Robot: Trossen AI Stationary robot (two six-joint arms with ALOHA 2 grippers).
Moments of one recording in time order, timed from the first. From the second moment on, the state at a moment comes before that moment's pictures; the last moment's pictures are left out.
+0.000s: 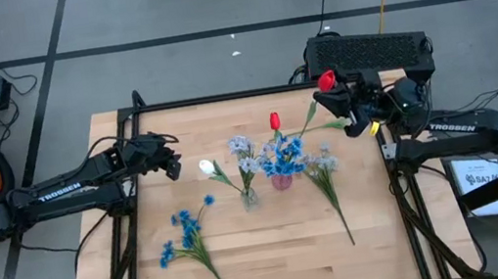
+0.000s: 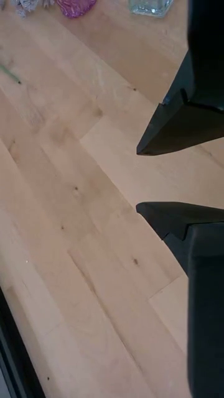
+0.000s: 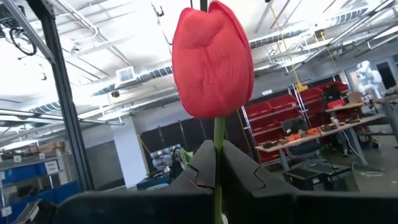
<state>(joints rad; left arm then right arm) 0.42 0.69 0.45 -0.54 -0.13 -0.41 -0.39 0.84 0.55 0.78 -0.27 0.46</state>
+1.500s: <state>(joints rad) 0.42 0.69 0.45 -0.52 -0.13 -0.41 -0.12 1.03 0.62 0.83 -0.27 0.15</state>
